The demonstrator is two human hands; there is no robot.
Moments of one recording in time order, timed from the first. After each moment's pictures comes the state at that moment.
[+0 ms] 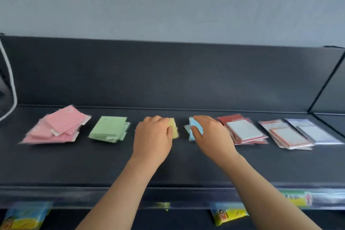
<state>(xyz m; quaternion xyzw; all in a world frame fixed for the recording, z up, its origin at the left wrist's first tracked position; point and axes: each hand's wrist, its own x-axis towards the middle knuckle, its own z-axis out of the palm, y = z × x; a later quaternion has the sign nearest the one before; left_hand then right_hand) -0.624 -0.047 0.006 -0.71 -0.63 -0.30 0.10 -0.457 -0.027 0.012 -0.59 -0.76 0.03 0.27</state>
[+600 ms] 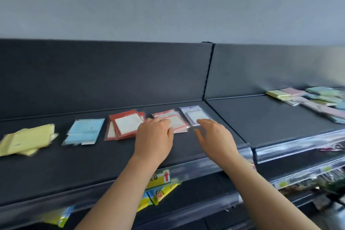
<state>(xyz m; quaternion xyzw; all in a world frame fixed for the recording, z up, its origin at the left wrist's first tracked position) -0.309 -0.056 0.005 -0.79 -0.53 -0.31 0.04 -0.140 -0.091 0.012 -0.71 -0.66 -0.02 0.24</state>
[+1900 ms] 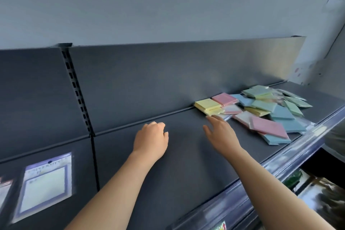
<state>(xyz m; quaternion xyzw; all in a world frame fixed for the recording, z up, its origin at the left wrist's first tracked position) 0.099 0.113 -0.017 -0.84 -0.51 -0.17 -0.08 0.294 0.042 -0.014 -0.81 -0.53 0.02 0.24</state>
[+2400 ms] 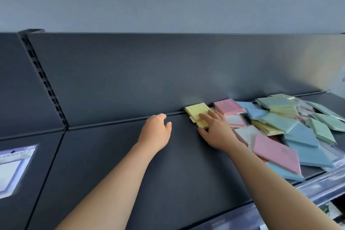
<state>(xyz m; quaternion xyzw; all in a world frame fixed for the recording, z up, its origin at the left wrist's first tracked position) 0.205 0.146 -0.030 -0.73 -0.59 -0.25 -0.22 0.407 0.121 -0.041 -0.72 -0.68 0.02 0.14</state>
